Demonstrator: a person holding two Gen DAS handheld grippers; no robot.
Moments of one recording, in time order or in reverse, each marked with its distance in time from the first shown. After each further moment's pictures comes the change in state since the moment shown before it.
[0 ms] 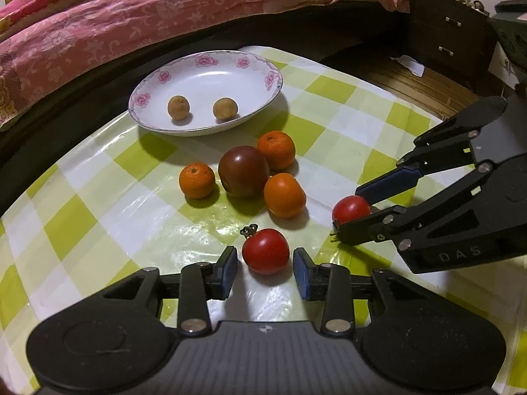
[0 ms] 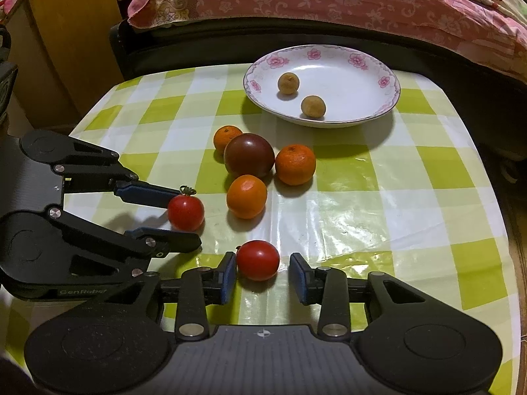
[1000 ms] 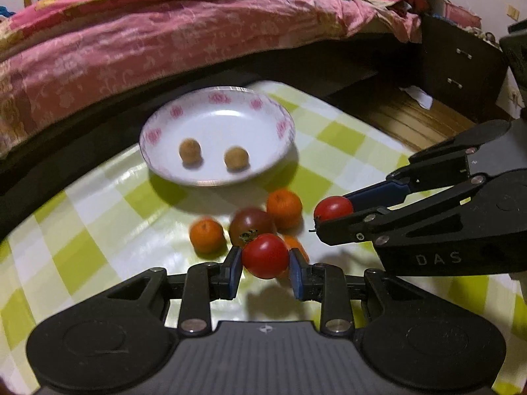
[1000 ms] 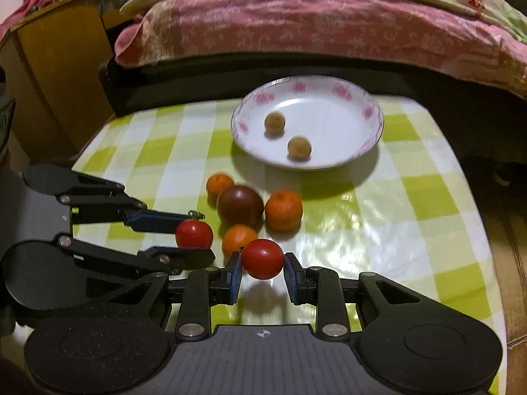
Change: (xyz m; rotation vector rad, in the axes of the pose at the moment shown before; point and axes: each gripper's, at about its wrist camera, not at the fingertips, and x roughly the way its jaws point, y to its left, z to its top) left arm -0.010 0.008 0.039 -0.072 -0.080 0.008; right arm -0.016 -0.009 0.028 0.059 -0.084 -0.012
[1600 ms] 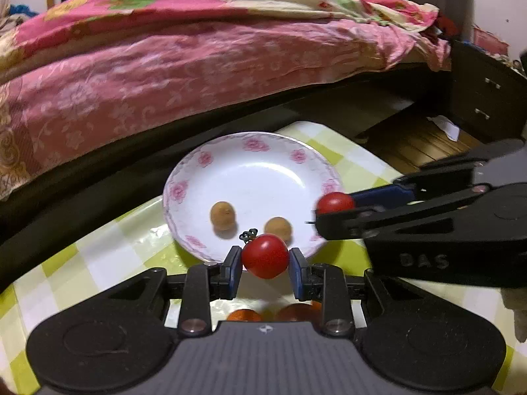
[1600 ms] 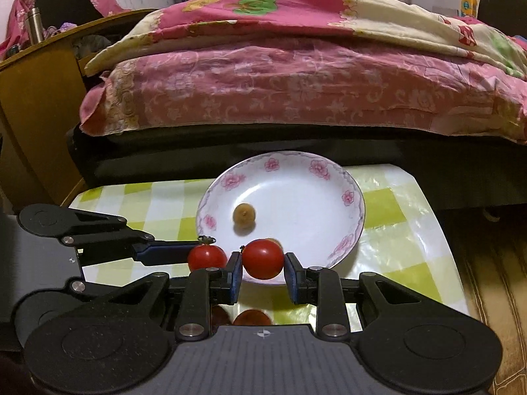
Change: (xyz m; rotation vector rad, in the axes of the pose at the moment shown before) left arm 0.036 0.032 0.053 -0.061 -0.057 0.062; right arm 0.023 -0.021 0.064 0.039 -0.123 -0.053
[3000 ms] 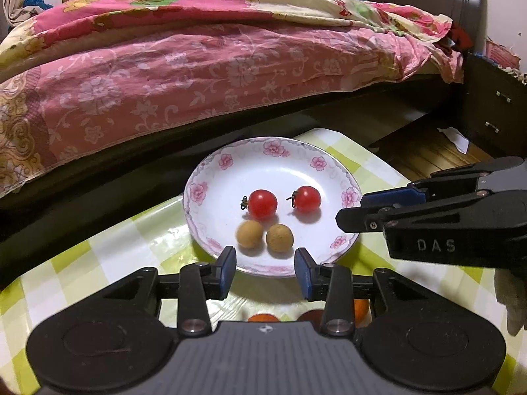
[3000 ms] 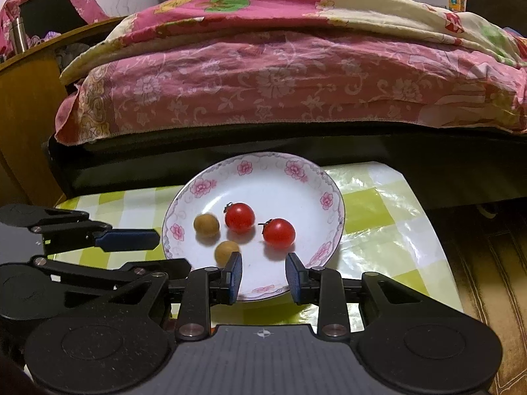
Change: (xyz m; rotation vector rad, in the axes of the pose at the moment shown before) left arm -0.006 0.014 0.000 -0.034 -0.016 0.018; right arm 0.015 -0.019 -0.001 0.032 -0.026 -0.013
